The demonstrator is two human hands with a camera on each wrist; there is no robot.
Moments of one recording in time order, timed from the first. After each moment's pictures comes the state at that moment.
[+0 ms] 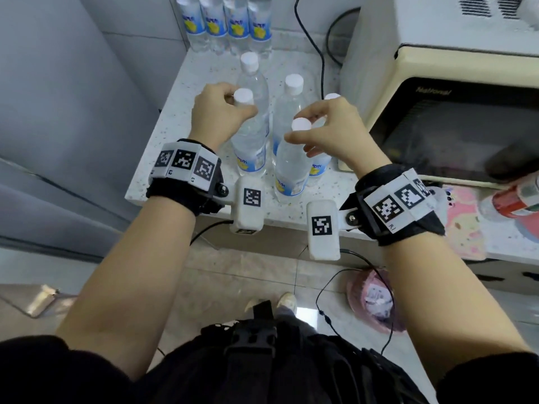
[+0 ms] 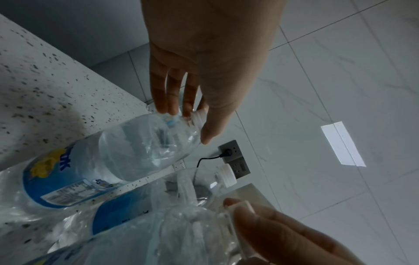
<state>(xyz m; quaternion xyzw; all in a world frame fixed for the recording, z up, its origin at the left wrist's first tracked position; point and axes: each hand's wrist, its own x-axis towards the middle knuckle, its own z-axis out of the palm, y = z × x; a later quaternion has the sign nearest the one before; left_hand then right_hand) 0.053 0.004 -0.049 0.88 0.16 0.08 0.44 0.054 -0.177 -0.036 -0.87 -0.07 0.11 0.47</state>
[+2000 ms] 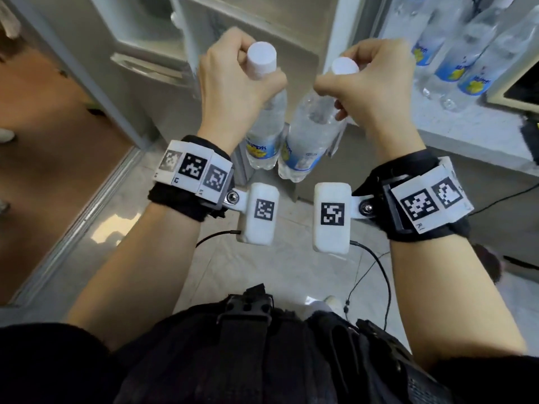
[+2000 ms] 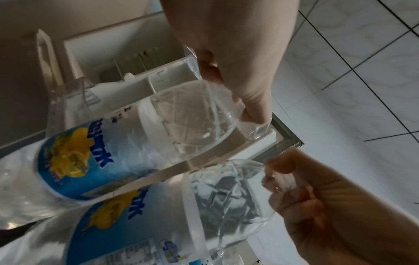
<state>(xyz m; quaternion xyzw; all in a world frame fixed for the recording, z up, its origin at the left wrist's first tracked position) -0.393 0.247 0.000 0.85 0.13 0.33 0.39 -0.340 0.095 0.015 -0.82 -0.13 -0.03 0.56</state>
